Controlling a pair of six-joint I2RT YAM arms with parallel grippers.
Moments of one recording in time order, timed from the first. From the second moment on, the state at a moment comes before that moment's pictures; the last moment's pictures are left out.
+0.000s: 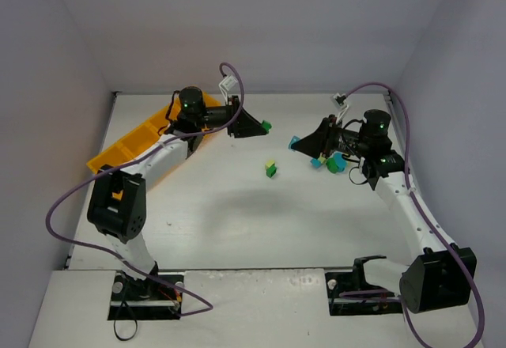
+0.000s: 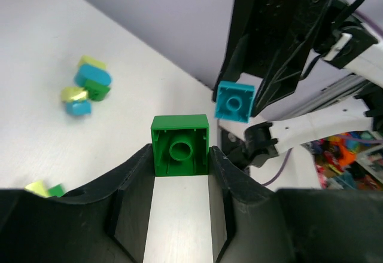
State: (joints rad) left arm -0.39 1.76 1.31 0.52 1.14 -0.74; right arm 0.14 1.18 0.94 -0.05 -0.95 0.40
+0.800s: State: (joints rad) left arm -0.15 1.70 1.51 -0.54 -0.01 -0.02; right arm 0.14 1.18 0.94 -0.07 -0.91 0.39
